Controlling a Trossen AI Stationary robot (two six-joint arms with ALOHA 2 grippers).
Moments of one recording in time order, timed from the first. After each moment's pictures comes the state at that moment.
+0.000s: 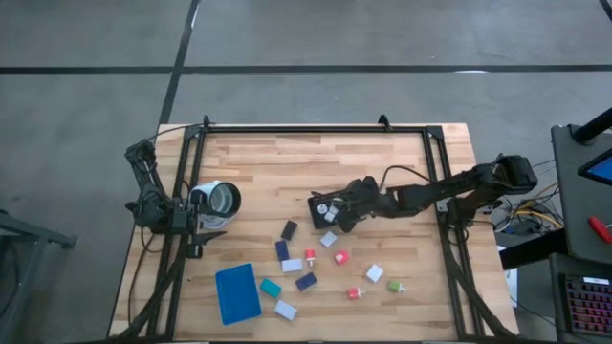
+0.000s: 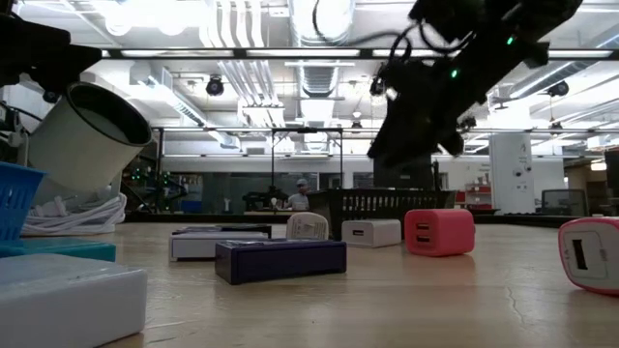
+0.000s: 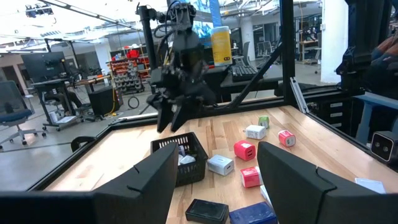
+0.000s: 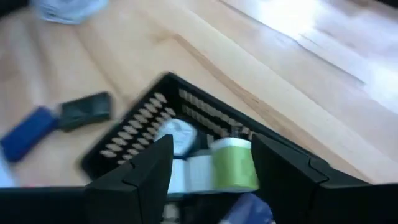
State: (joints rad) left arm -1.04 0.00 0.01 0.09 -1.04 0.23; right arm 0.08 1.46 0.72 0.00 0.42 0.62
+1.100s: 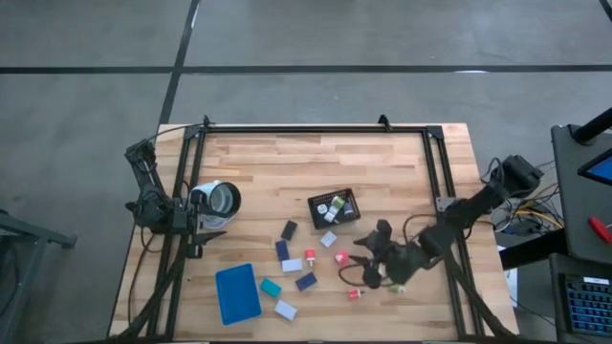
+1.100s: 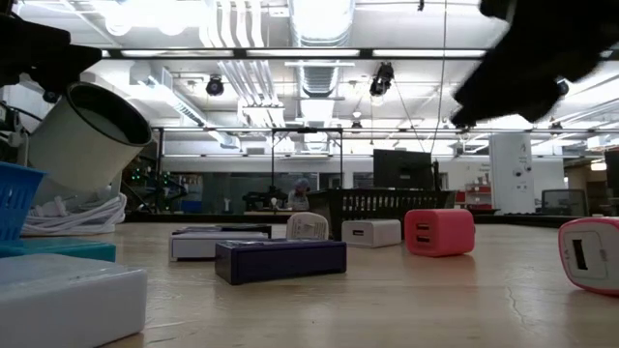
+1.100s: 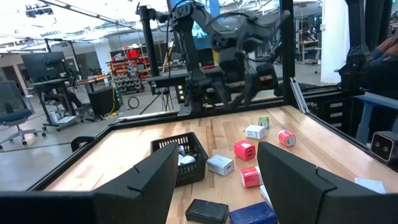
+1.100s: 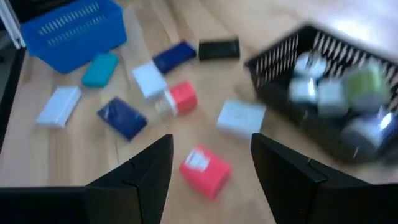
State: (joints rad) left arm -1.04 0.00 0.01 0.09 -1.04 0.22; right arm 0.64 1.44 0.71 -0.08 0.69 0.84
